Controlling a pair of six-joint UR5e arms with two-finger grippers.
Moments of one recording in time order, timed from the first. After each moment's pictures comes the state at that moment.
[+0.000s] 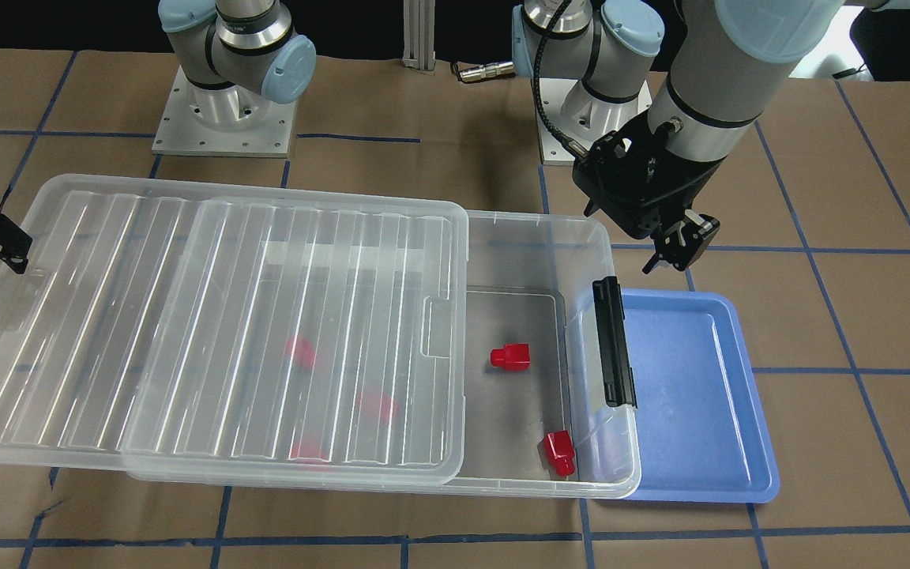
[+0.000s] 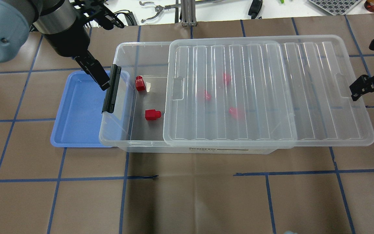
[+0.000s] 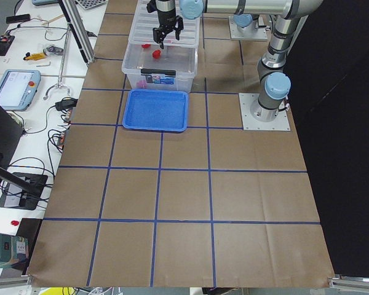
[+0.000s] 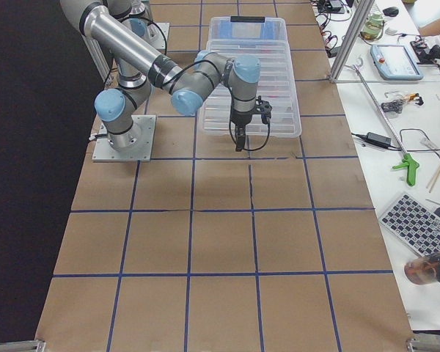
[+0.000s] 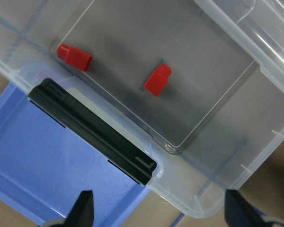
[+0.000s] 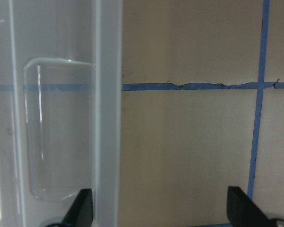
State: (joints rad) left arm -1.59 -1.69 -1.50 -1.57 1.56 0.94; right arm 1.04 -1.49 1.86 -1.97 -1.68 -0.53
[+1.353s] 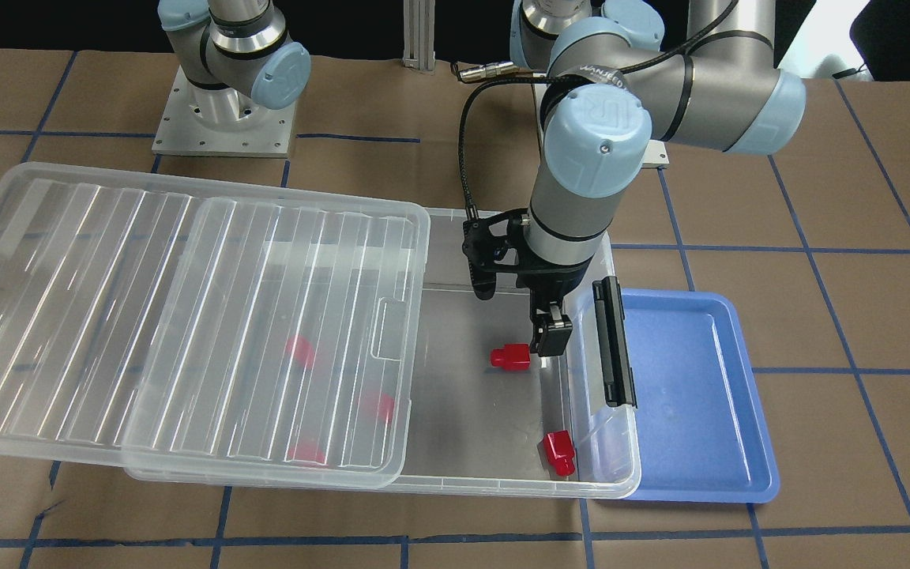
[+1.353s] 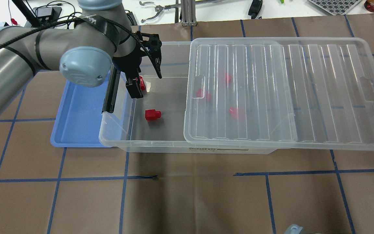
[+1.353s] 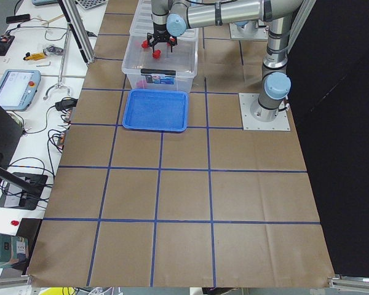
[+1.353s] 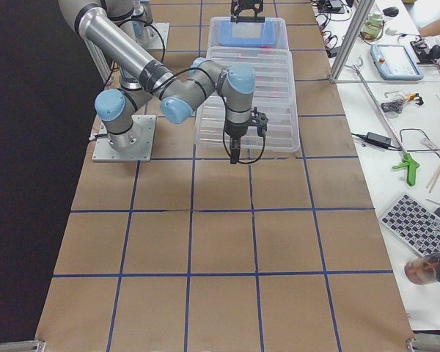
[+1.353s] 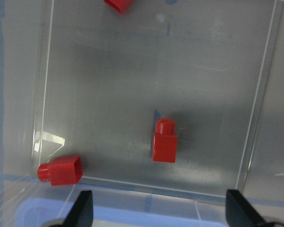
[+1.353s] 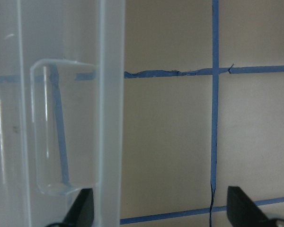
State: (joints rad) left arm -1.75 -1.85 -1.63 -1.22 1.58 1.31; right arm 0.95 -1.52 1.85 -1.98 -1.69 -0.59
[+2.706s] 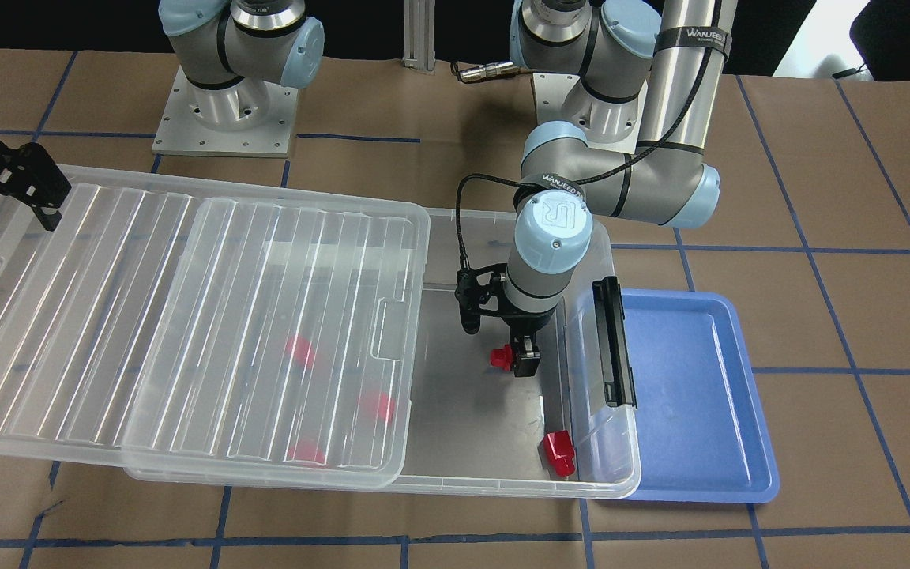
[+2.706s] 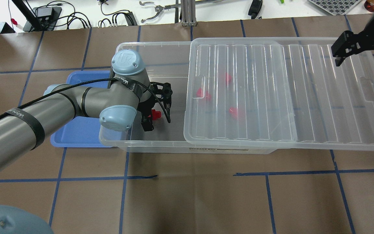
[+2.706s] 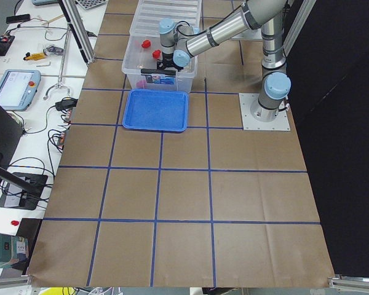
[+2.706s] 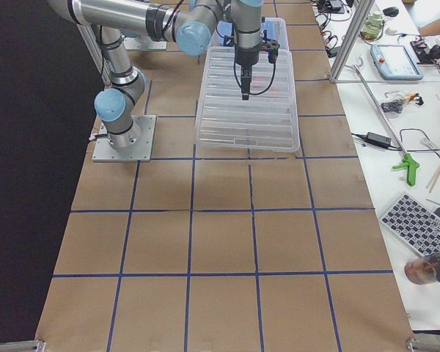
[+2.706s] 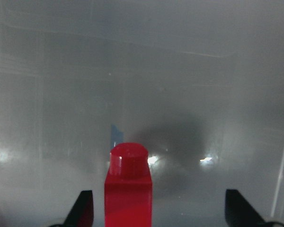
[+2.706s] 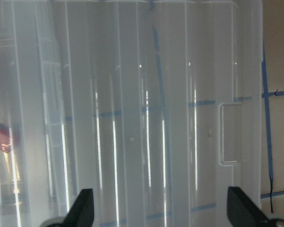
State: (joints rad) left arm -1.74 -1.96 -1.89 -0.89 1.58 1.34; right arm 1.33 -1.59 1.59 -1.67 -1.68 -0.14
